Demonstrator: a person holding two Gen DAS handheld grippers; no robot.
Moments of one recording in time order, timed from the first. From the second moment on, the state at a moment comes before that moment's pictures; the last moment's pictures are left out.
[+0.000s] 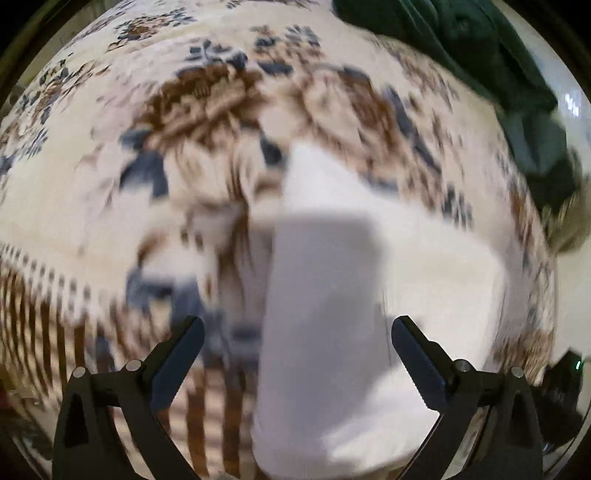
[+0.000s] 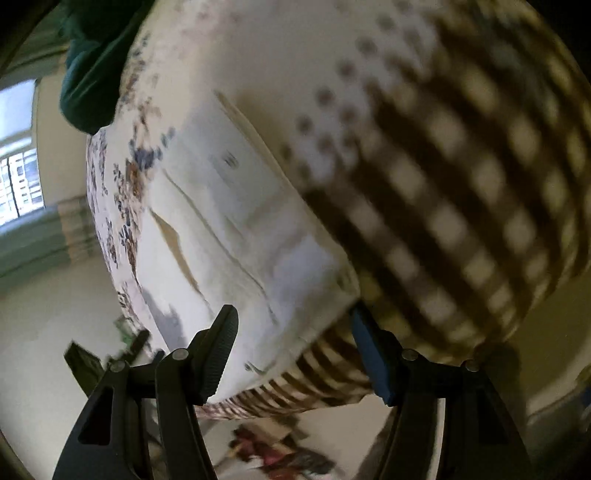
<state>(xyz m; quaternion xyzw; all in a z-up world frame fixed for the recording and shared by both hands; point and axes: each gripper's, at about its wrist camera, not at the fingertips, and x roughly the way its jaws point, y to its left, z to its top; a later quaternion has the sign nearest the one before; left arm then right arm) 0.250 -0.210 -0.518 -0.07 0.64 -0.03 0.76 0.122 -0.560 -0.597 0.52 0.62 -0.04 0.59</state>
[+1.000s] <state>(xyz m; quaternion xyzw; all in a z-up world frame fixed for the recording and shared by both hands) 0.256 -0.222 -0.615 -0.16 0.70 -0.05 0.69 0.143 -0.542 -0.635 0.58 0.59 -0.01 0.55</state>
